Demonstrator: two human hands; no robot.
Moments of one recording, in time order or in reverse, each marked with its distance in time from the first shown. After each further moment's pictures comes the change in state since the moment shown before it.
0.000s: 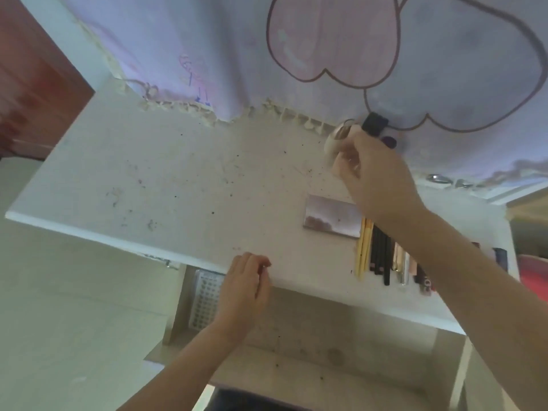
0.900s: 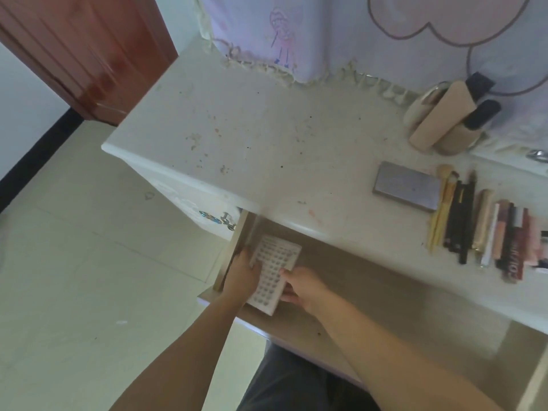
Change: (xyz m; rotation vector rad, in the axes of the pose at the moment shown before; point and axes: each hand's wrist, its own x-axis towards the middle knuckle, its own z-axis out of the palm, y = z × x) left_hand -0.071 -0.119 -0.012 0.048 -0.319 -0.745; right_hand -0.182 -0.086 0.239 1.037 -0.818 1.120
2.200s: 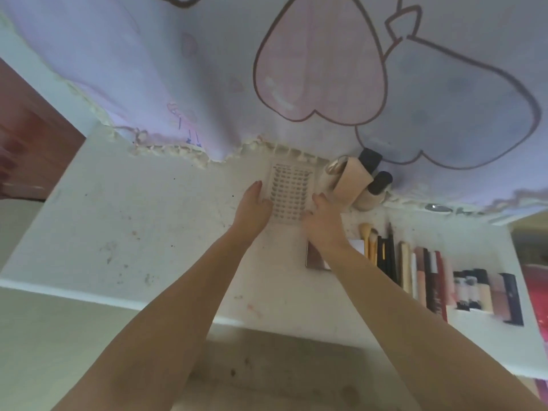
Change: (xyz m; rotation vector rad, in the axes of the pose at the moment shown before) left_hand 0.112 0.285 -0.071 -0.323 -0.068 0.314; right_hand -0.041 -0.232 -0.129 -0.378 0.581 -0.648
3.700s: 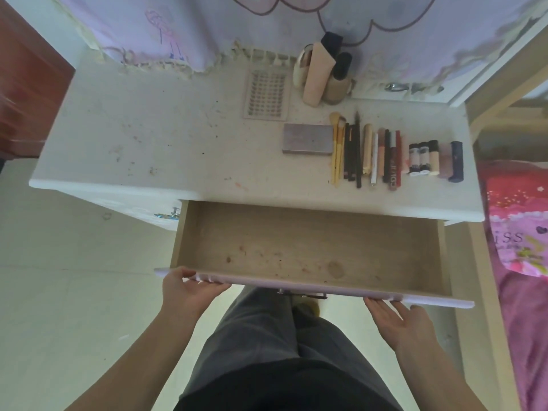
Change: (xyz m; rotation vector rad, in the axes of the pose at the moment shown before) left_hand -0.295 -0.157 -0.027 -1.467 0.269 -0.906; right_hand -0.322 0.218 -0.068 1.382 0.655 1.088
